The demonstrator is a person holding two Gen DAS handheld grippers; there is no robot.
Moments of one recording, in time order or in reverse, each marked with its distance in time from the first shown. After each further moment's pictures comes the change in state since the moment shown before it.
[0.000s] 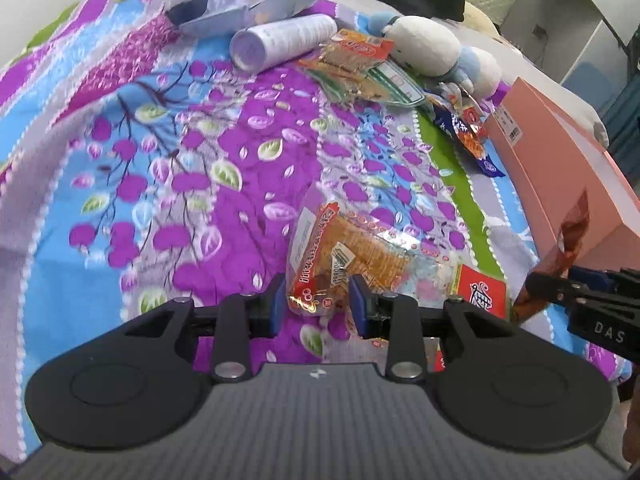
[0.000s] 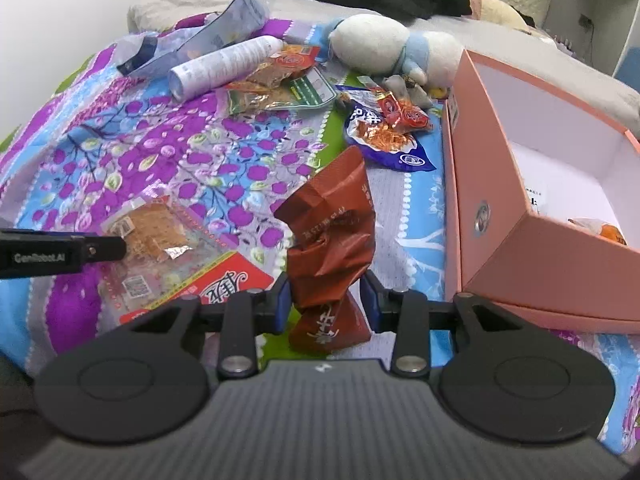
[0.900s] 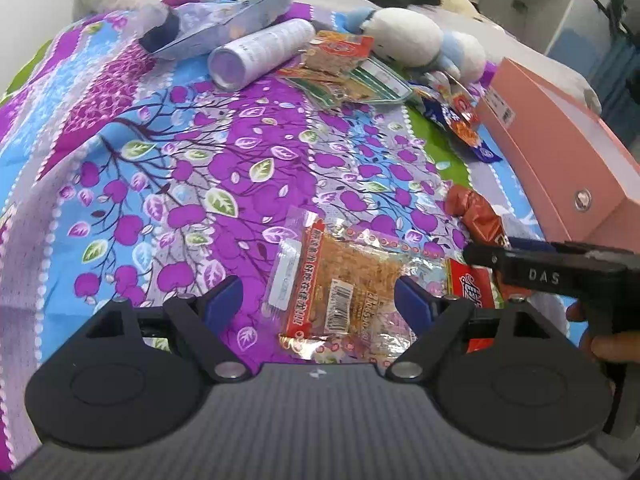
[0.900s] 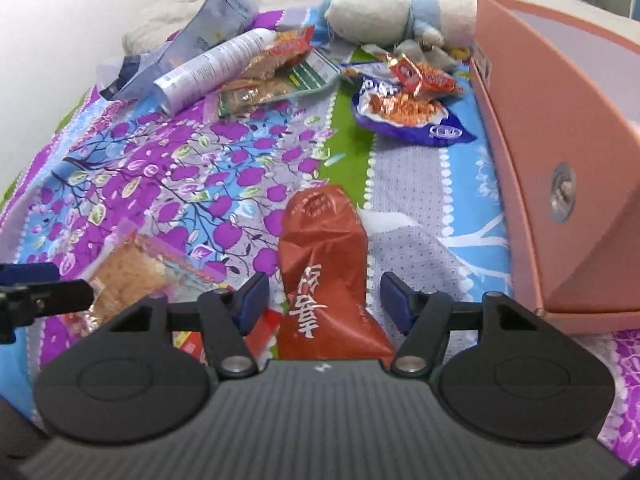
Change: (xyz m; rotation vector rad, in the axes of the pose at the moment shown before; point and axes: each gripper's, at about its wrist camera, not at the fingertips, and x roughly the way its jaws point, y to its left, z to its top) left arm 0.004 -0.005 0.016 0.149 0.005 0.008; right arm 0.070 -0.023 0.001 0.163 -0.009 0.149
